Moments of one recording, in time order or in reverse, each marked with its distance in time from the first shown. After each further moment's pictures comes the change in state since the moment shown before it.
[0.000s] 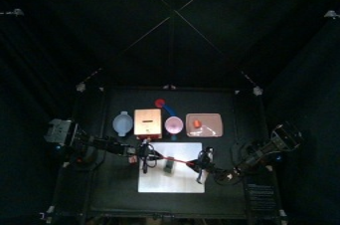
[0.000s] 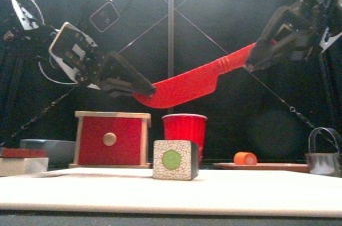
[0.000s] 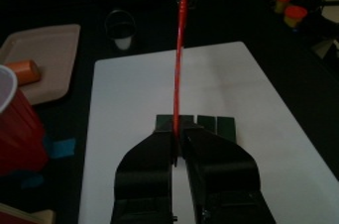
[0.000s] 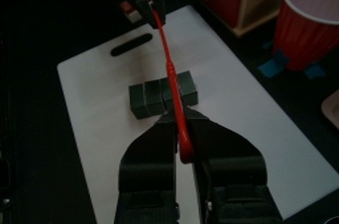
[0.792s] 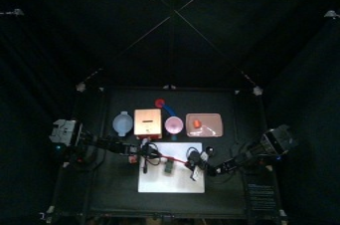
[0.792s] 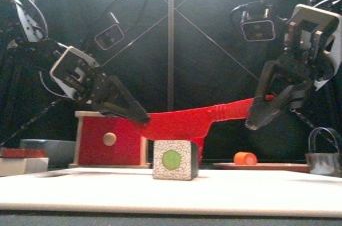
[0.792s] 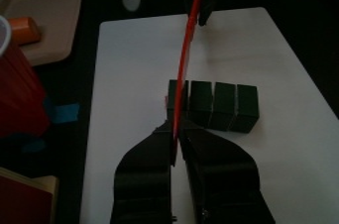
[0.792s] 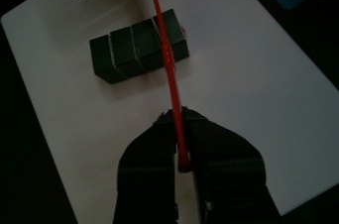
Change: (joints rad) left arm 0.006 0.051 -0.002 -0.018 0.051 -0.006; right arm -0.124 0.138 -0.006 0.077 -0.187 -0.003
